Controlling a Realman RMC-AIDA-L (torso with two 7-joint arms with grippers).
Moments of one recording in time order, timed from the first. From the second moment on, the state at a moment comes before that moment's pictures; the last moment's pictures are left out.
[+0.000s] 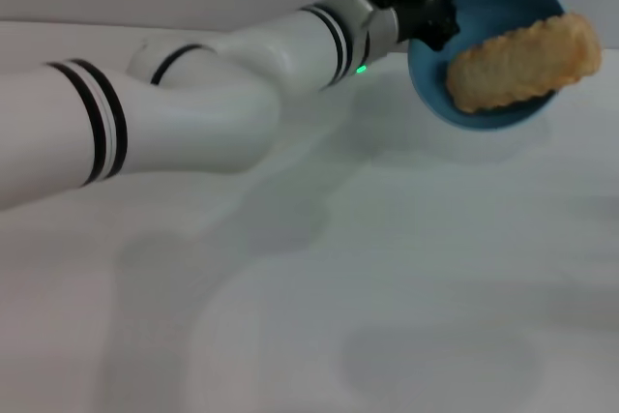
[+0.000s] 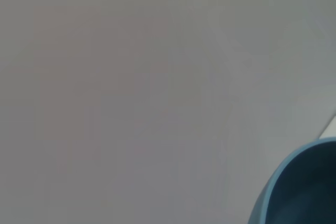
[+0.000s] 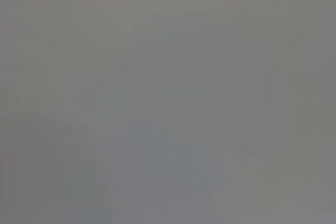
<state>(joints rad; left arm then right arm) -0.97 -2.08 2.30 0.57 2.13 -0.16 -2.68 0.31 2.07 -0.51 -0.15 -0.91 -1.25 0.62</state>
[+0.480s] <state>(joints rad) -1.04 -2.08 2.33 0.59 2.13 -0.21 -2.56 0.32 2.07 -0.51 -0.14 -0.92 -1.25 0.62</state>
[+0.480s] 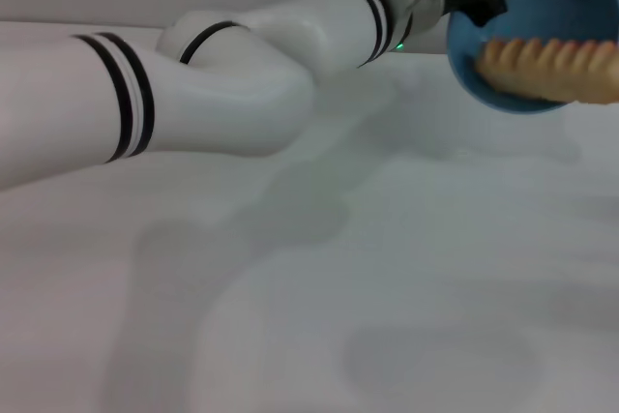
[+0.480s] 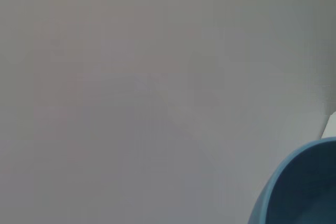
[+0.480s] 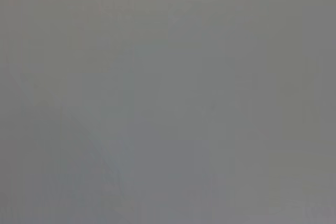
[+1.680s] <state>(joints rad) -1.00 -2.07 1.98 0.52 2.12 0.04 -2.69 0.35 2.06 -0.63 -0.46 -1.84 -1.22 1.74</state>
